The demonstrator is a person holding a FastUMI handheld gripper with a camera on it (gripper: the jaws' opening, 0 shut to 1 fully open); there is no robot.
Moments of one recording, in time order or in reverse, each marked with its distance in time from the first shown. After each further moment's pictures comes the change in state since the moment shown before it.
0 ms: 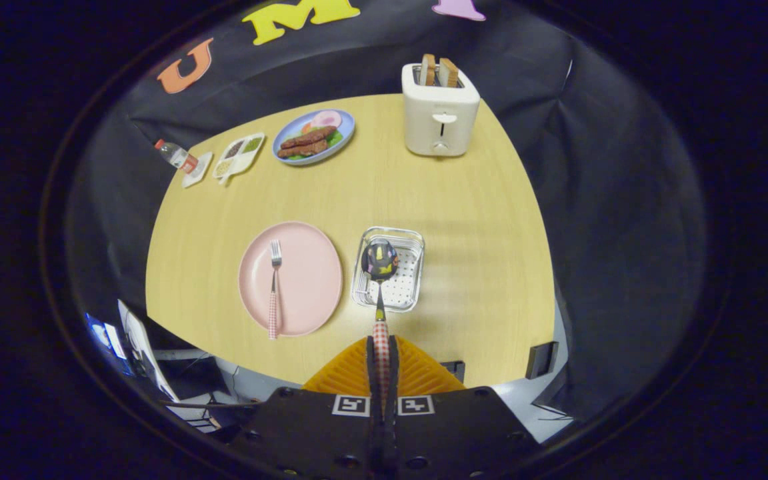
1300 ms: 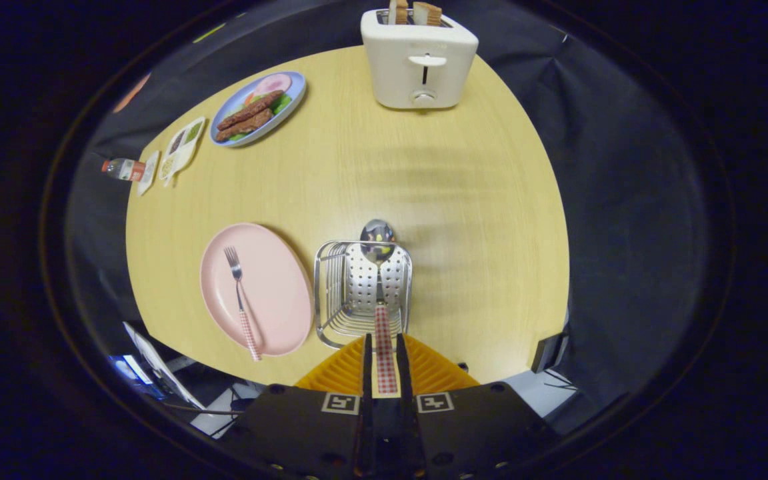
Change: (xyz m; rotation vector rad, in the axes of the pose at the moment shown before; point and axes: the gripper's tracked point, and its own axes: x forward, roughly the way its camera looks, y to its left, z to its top) arm 0.052 -0.015 0.036 0.112 0.215 -0.061
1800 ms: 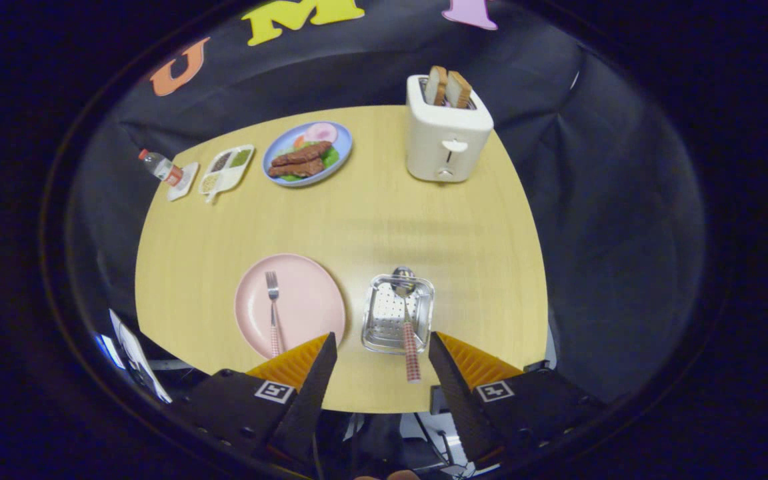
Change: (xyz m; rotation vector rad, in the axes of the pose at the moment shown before) arm -0.068 0.052 0.007 -0.120 -0.323 0.005
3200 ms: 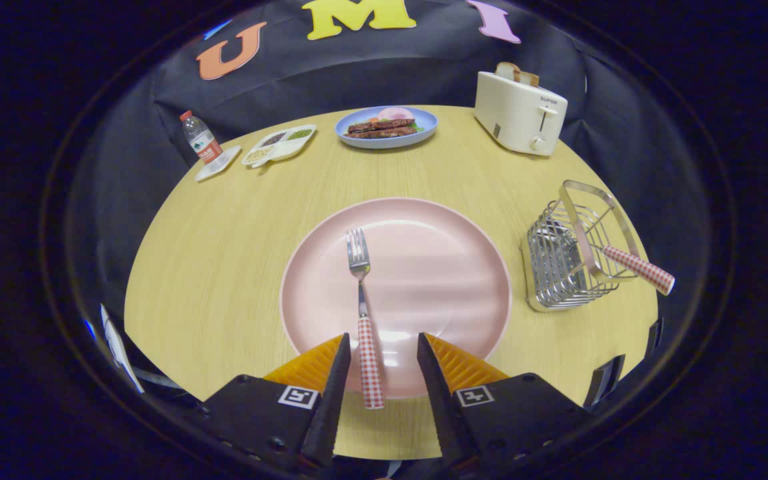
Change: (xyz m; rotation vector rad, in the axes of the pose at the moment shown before) arm 0.147 0.145 -0.095 0.020 -0.210 0.068
